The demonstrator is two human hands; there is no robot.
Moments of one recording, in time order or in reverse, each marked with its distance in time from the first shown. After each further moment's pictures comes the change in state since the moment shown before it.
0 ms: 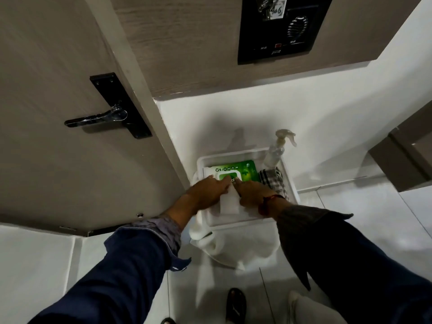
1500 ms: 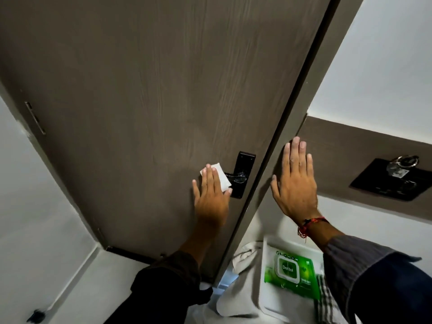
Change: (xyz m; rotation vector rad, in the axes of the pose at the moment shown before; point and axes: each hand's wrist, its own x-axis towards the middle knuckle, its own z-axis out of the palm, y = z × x) left_hand -0.128 -0.111 -0.130 0.005 0.993 -0.755; right_hand -0.022 -0.208 -0.178 -0.593 1.263 -0.290
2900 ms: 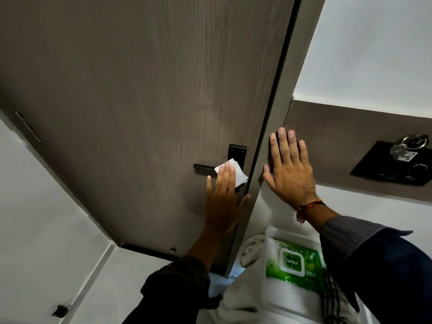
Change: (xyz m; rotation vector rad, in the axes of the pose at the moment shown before) left_hand -0.004 0.029 0.036 0.094 0.102 0.233; right_hand 0.016 0.021 0.053 -0.013 0.290 -0.146
